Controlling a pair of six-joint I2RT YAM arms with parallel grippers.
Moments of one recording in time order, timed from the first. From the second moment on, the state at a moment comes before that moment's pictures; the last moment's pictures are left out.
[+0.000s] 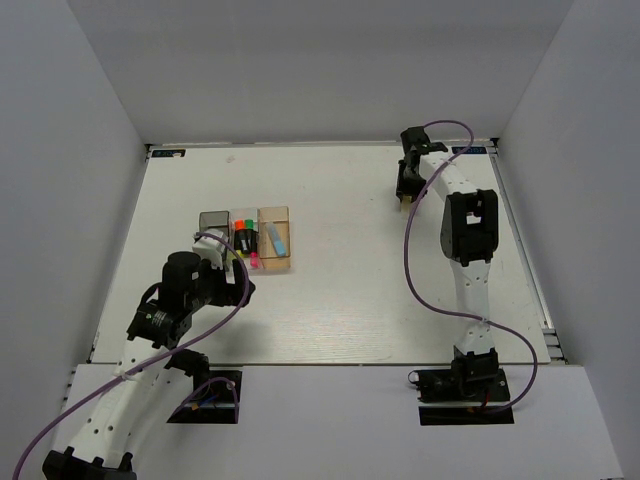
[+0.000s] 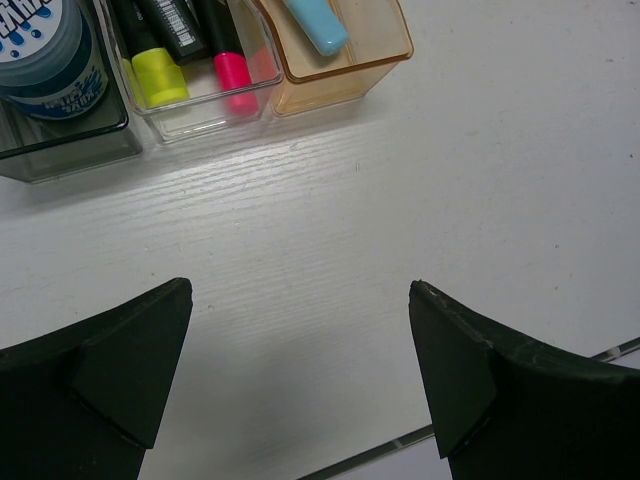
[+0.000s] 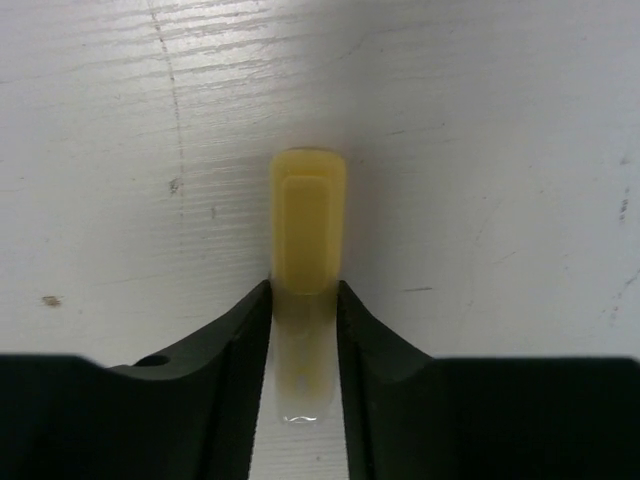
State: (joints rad) left arm -0.29 0.58 0.56 -0.61 0.13 -0.20; right arm 0.20 2.42 2.09 -0.83 0.13 0.27
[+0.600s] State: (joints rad) left arm -0.29 0.57 0.56 -0.61 0.13 -0.20; right arm 0.19 2.30 1.82 -0.74 -0.47 0.39
